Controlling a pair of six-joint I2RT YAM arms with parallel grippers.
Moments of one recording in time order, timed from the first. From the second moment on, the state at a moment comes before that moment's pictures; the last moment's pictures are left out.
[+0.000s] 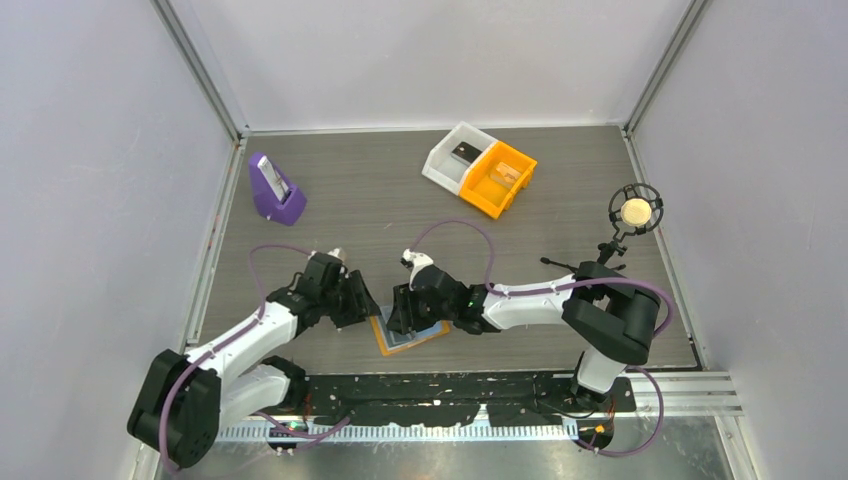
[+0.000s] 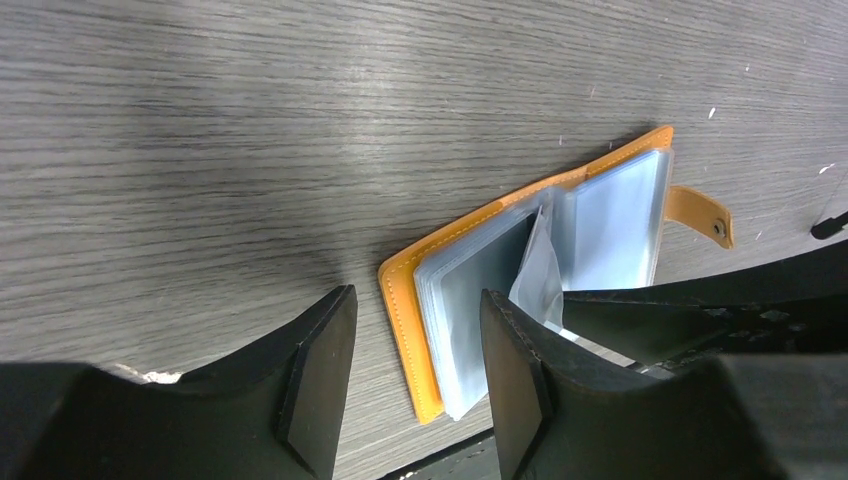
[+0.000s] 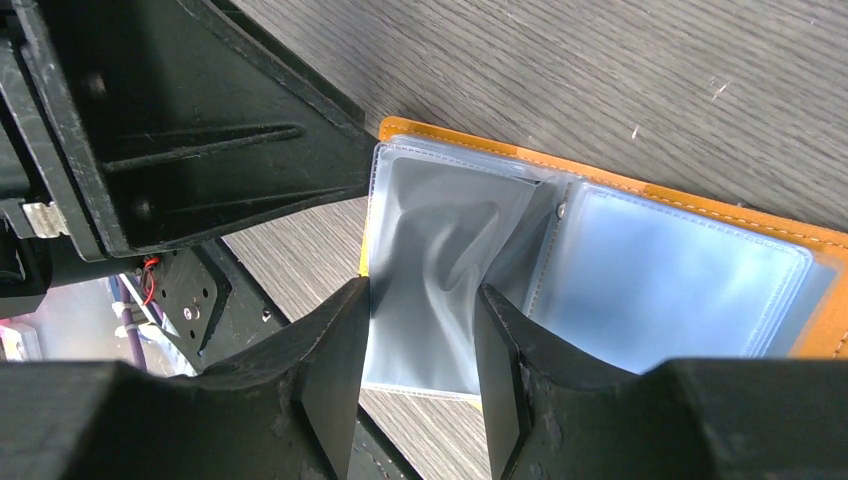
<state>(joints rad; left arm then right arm) -0.44 1.04 0.40 -0.31 0.21 -0.79 1.11 1.68 0.79 0.21 -0.07 0.75</state>
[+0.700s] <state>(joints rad) -0.52 1.08 0.47 -0.29 0.25 -0.80 1.10 1.56 0.78 0.10 -0.03 0.73</state>
